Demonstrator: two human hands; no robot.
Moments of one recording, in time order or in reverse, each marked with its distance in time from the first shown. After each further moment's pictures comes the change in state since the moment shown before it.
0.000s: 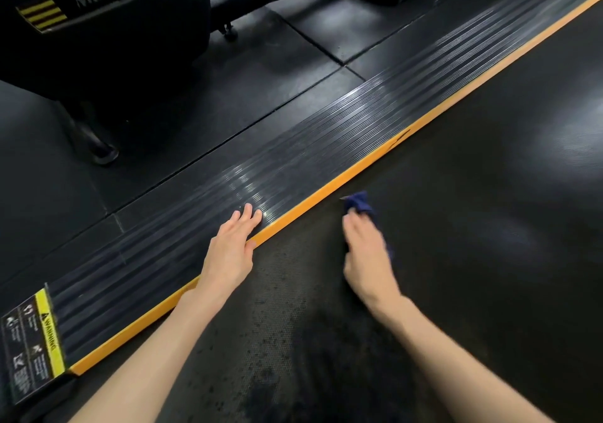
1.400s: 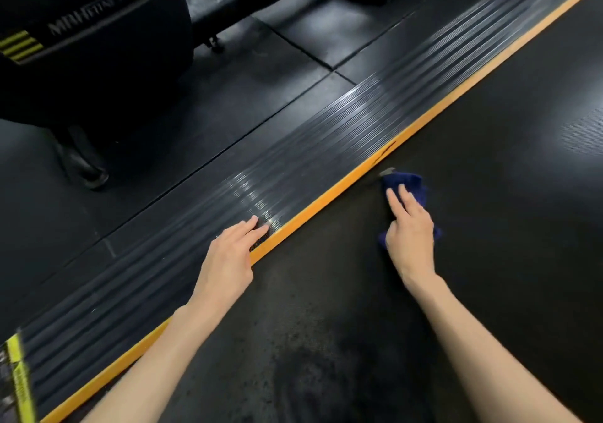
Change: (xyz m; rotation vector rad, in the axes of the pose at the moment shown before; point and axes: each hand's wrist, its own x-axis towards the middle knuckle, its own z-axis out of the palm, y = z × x) left_hand 0.029 0.025 0.006 0.011 0.125 0.258; right_hand 0.071 0.096 -0.011 0.072 0.153 0.245
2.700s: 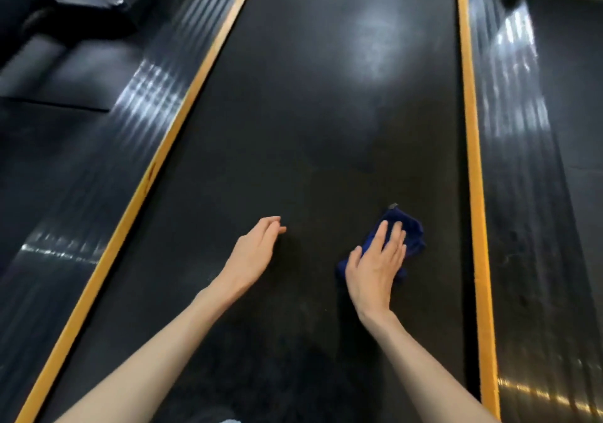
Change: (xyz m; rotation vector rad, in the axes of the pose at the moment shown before) left_hand 0.019 0.287 0.096 -0.487 -0.616 0.183; right_hand -0.177 0.146 -0.121 0.026 0.253 0.882
